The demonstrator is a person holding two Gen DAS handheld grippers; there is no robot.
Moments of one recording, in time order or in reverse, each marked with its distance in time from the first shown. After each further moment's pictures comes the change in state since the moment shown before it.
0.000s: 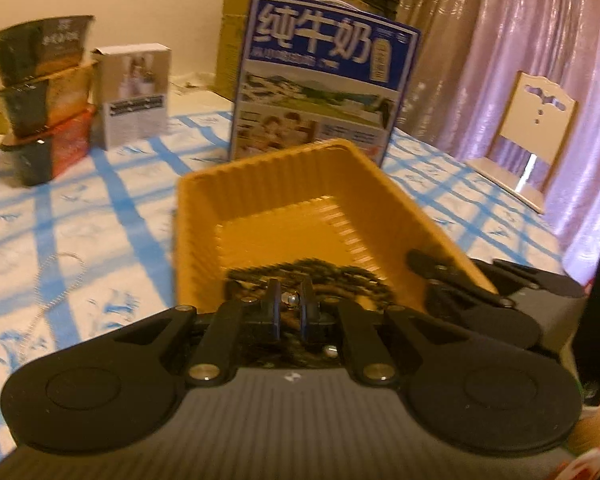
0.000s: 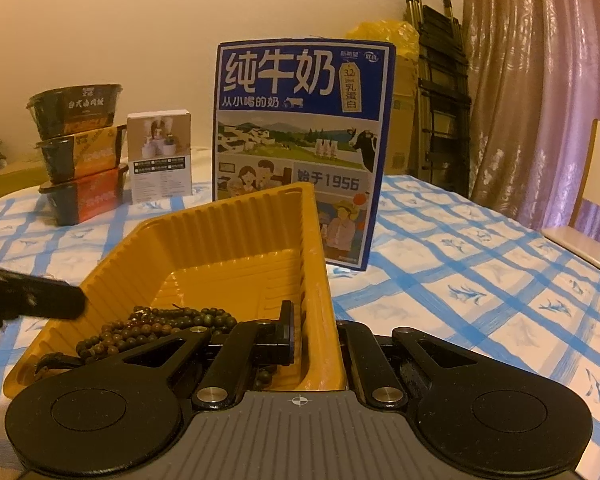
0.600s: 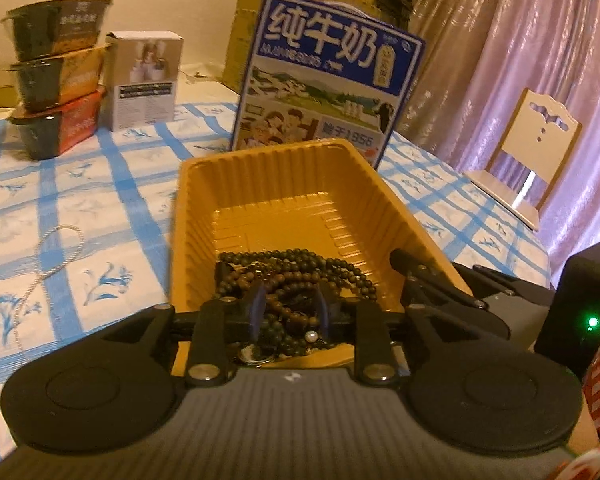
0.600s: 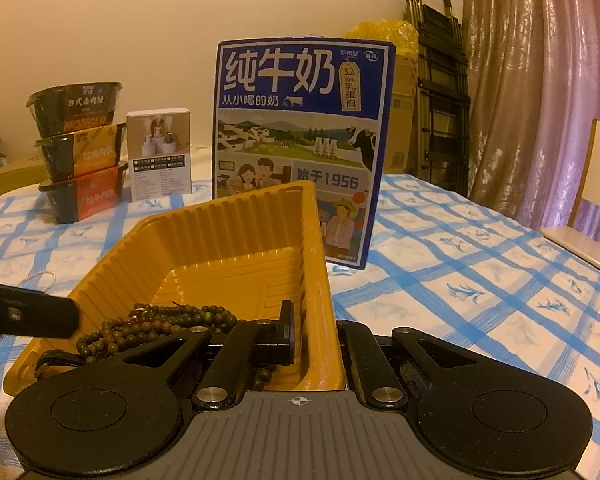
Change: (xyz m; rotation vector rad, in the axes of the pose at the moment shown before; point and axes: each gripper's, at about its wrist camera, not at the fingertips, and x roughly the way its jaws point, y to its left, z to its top) left arm -0.020 0.003 -0.006 -0.085 0.000 0.007; right arm 0.000 -0.001 0.000 0.001 0.003 0.000
